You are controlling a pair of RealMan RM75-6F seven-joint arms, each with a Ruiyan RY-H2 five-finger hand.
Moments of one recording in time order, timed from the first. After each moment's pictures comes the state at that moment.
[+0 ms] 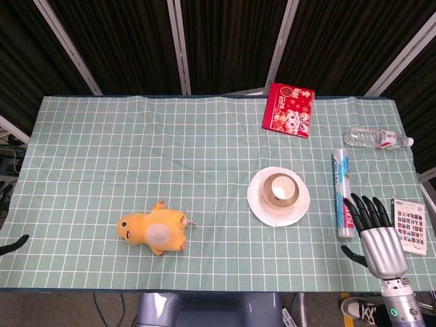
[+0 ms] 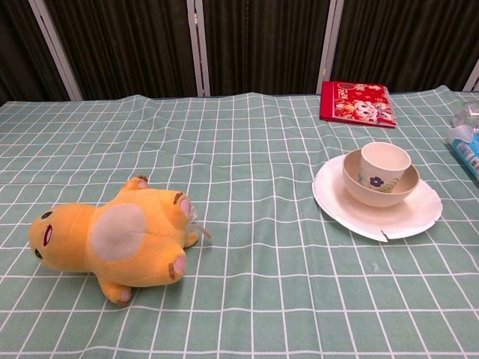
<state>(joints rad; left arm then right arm) -0.05 -1.04 -0.06 -1.66 1.46 1.52 0.05 0.09 -1.19 0.03 -1.65 -1.65 1.54 -0.19</state>
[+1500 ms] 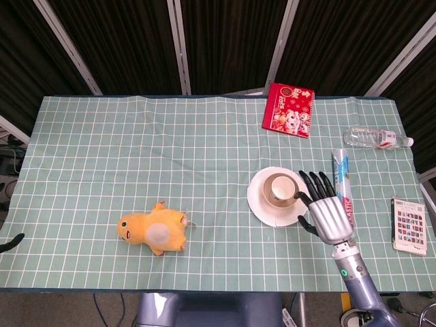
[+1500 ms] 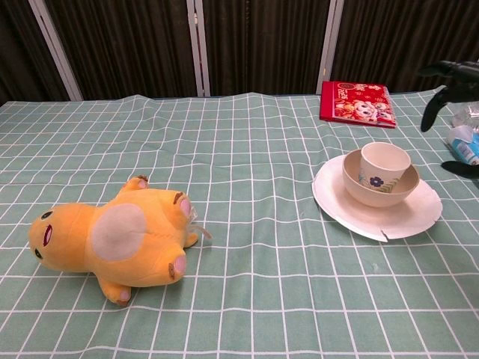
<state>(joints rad) -0.04 -1.02 -0.07 -1.67 1.45 1.54 0.01 0.33 -1.40 0.17 -1.62 -1.54 1.28 -0.35</state>
